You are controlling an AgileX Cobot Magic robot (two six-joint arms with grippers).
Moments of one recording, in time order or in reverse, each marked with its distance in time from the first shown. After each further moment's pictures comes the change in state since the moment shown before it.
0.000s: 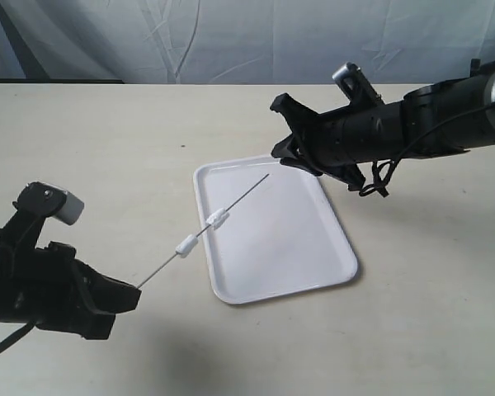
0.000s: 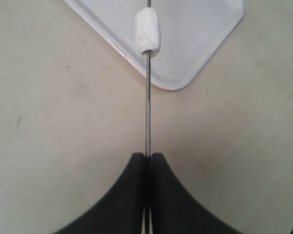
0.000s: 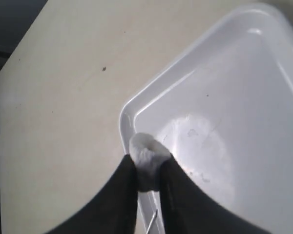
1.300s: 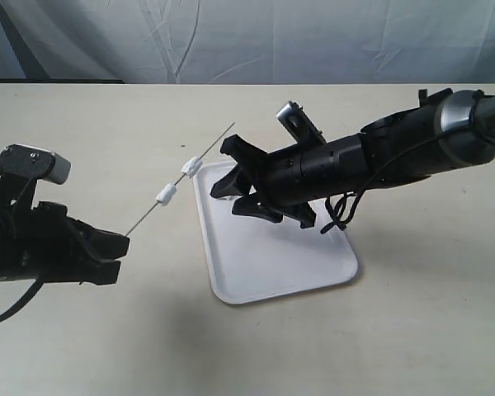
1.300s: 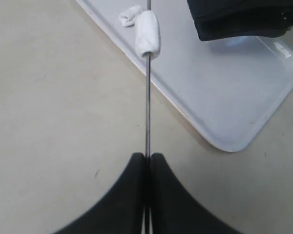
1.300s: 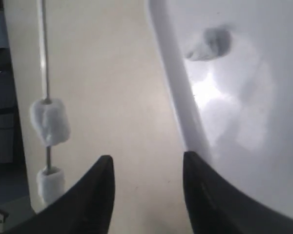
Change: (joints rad) left arm 0.000 0.002 -0.050 -0.198 0.174 0.148; right arm 0.113 0.066 0.013 -0.009 0.204 -0.005
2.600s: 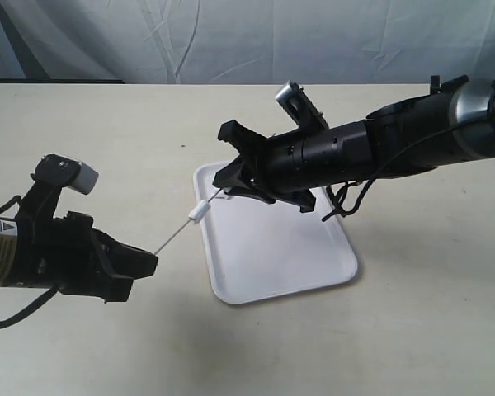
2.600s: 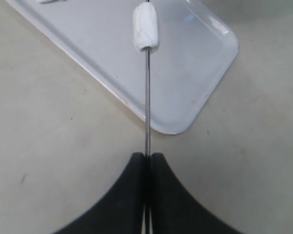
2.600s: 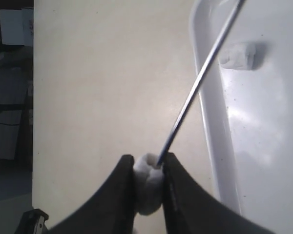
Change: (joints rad) left arm 0.000 0.099 -0.031 0.061 -0.194 0.006; right arm 0.003 -0.056 0.000 0.020 -0.035 -0.064
